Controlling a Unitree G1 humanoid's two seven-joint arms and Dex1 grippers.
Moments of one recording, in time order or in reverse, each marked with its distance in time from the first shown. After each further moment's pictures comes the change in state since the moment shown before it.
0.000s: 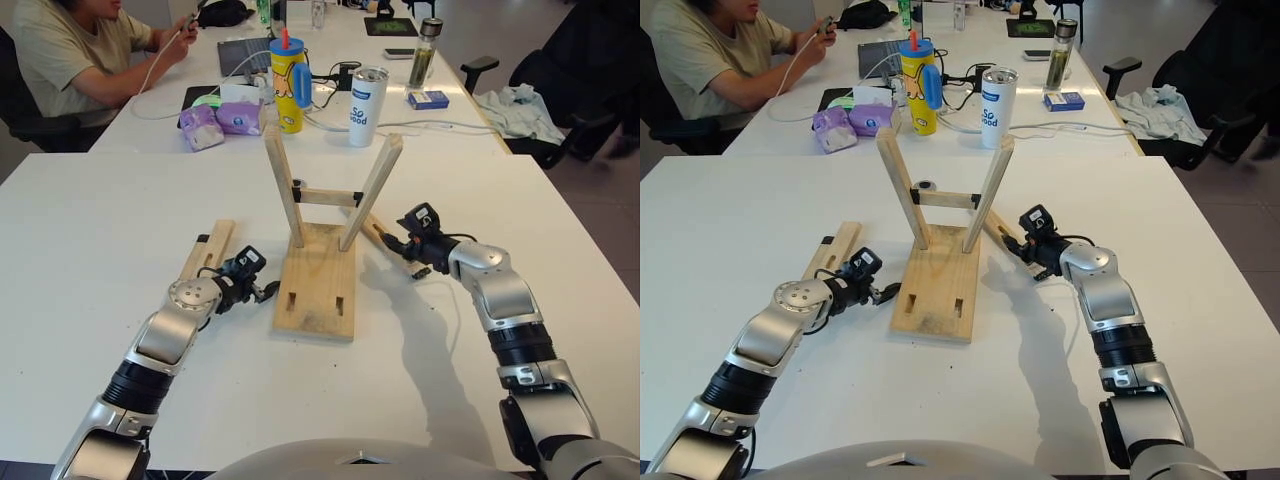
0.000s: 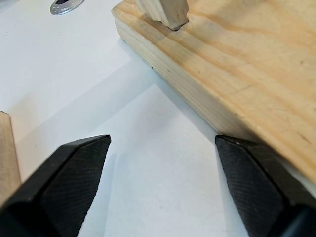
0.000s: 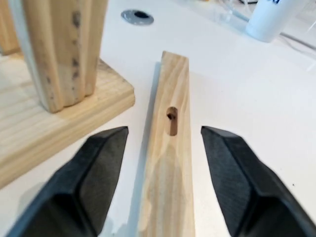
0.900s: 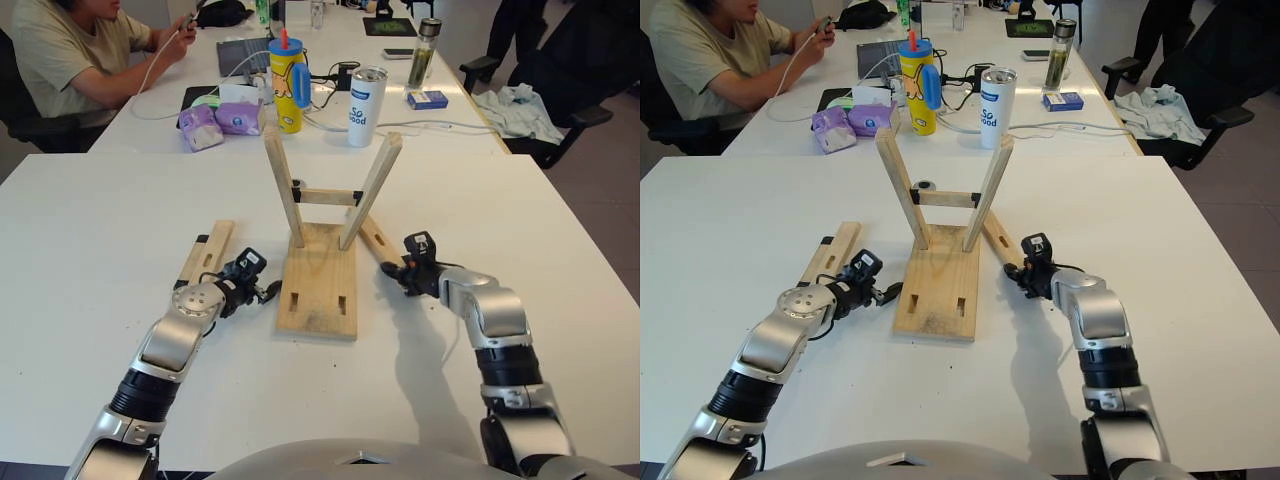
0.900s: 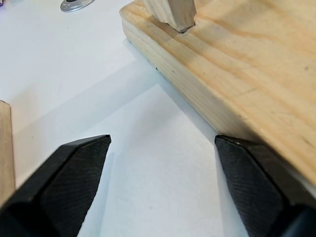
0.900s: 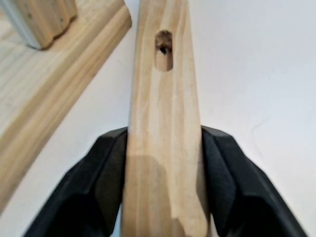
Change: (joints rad) left arm 0.056 -0.048 0.034 -0.052 0.000 0.013 0.054; right arm 0.204 0.232 -0.149 -0.453 0.057 0.633 -0.276
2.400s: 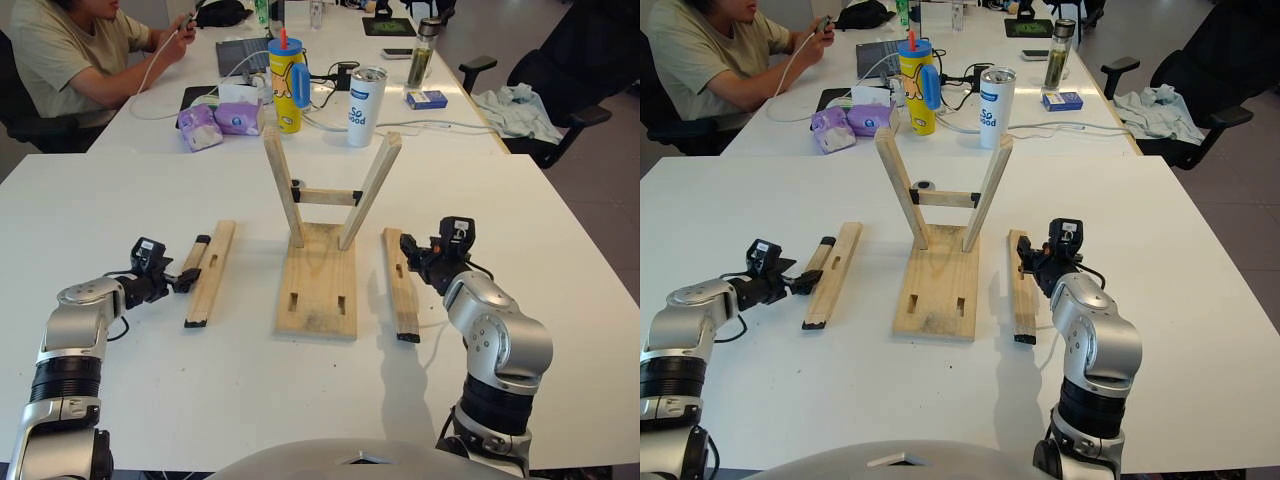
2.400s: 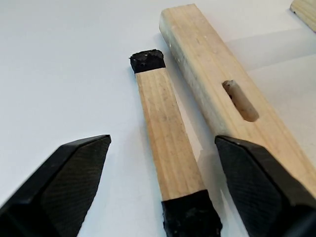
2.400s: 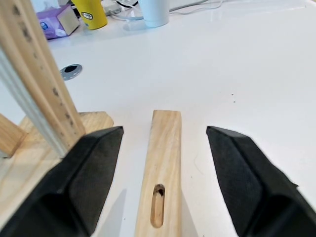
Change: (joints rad) left arm -0.060 0.206 0.366 0.418 -0.155 -0.083 -0.260; right arm 0.053 0.207 -0.162 -0.356 0.035 0.015 -0.276
